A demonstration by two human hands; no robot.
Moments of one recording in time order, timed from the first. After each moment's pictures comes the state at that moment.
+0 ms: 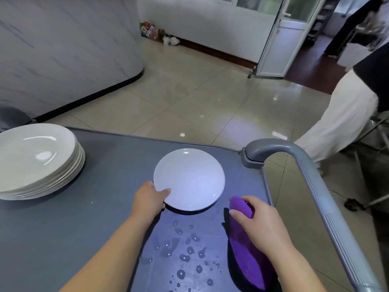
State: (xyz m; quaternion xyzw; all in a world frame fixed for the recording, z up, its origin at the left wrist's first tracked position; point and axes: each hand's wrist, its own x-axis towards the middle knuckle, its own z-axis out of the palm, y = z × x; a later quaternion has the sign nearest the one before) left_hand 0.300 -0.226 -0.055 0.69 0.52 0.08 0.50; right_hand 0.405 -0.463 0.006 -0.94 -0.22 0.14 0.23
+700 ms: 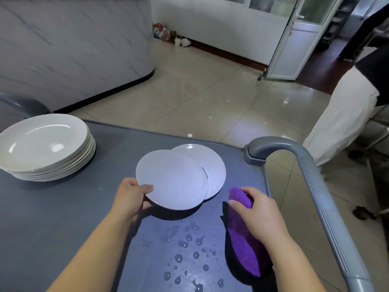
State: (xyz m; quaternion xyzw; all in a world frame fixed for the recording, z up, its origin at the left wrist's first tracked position) left_hand 0.249 -0.235 -0.027 0.45 0.49 0.20 0.72; right_hand 0.405 -0.468 0.009 -0.92 -0.22 0.14 0.28
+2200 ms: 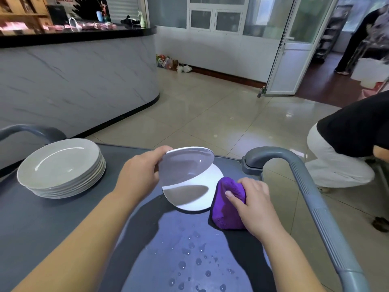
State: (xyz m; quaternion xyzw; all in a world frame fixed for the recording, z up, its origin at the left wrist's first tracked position) left_hand 0.259 -0.245 0.077 0.91 0.24 0.28 0.16; right_hand 0.402 -0.464 0.034 -0.87 -0.34 0.07 0.35
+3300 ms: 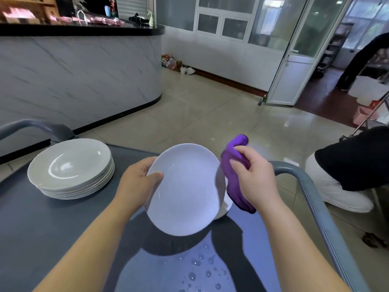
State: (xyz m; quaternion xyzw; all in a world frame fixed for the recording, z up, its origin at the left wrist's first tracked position) left_hand 0.223 -0.224 0.089 0.72 0.33 0.29 0.54; right_hand 0.396 -0.389 0.116 -0.82 -0.32 0.02 0.48
